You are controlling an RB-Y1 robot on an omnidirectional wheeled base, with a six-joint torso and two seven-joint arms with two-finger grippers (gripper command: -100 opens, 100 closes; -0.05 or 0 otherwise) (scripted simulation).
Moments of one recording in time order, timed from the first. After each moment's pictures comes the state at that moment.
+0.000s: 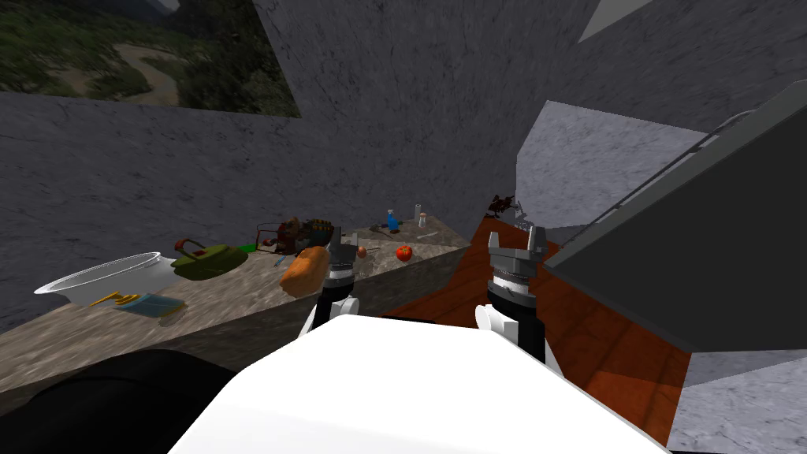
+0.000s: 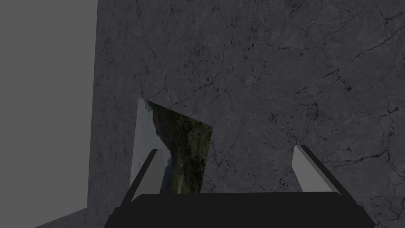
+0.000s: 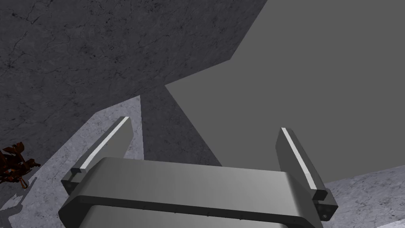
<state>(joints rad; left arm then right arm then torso) 0.50 0.03 -0.07 -2.21 0.04 -0.52 0.02 0.48 0.00 -0.04 -2.27 -0.10 -0.56 -0.03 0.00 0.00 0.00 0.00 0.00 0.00</state>
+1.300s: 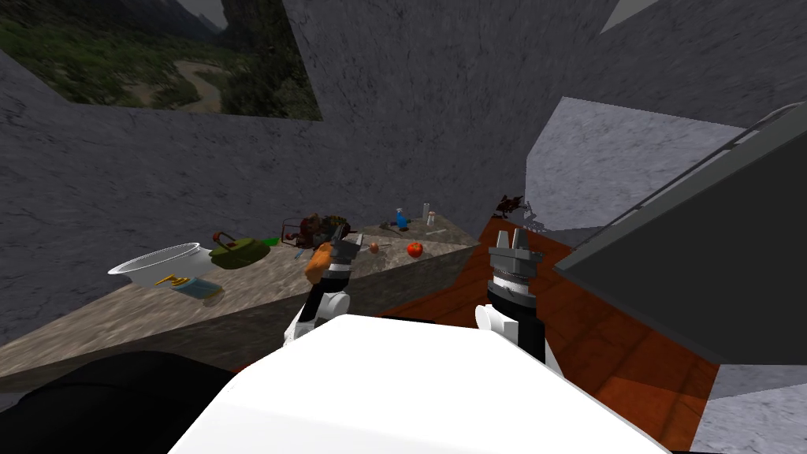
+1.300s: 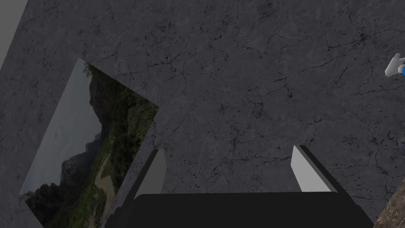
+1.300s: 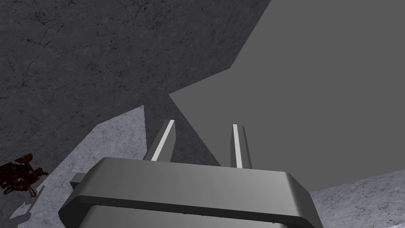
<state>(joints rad) 0.42 0.28 -0.06 -2.17 0.38 -0.38 0.21 0.48 0.00 -0.04 -2.27 -0.10 -0.56 -0.03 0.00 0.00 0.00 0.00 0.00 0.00</state>
